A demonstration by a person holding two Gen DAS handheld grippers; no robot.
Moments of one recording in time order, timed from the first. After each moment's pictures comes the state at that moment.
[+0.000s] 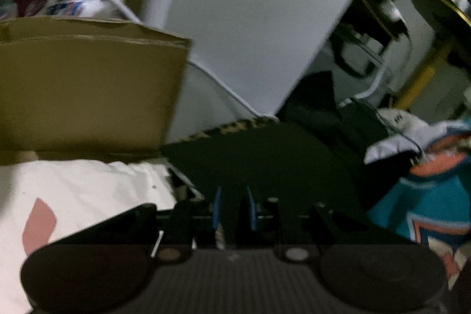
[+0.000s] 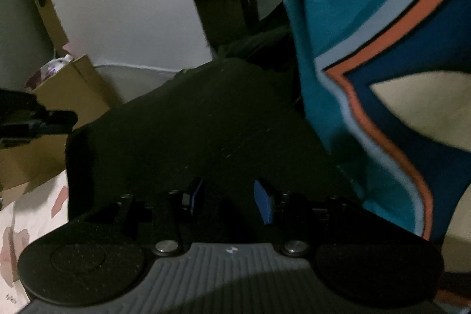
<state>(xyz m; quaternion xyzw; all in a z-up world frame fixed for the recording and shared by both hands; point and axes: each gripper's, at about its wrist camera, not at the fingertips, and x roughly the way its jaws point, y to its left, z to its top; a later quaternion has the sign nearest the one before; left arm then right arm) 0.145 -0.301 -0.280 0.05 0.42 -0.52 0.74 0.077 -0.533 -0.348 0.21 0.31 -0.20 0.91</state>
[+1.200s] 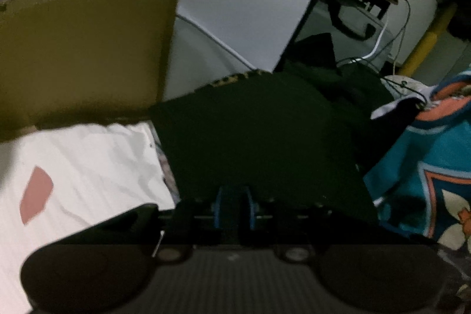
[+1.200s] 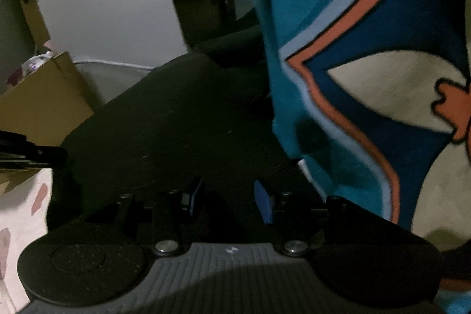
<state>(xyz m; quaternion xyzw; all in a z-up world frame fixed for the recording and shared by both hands) 0.104 -0.286 -0.303 0.09 0.44 -0.51 0.73 0.079 -0.521 -0.343 0.20 0.32 -0.24 0.89</state>
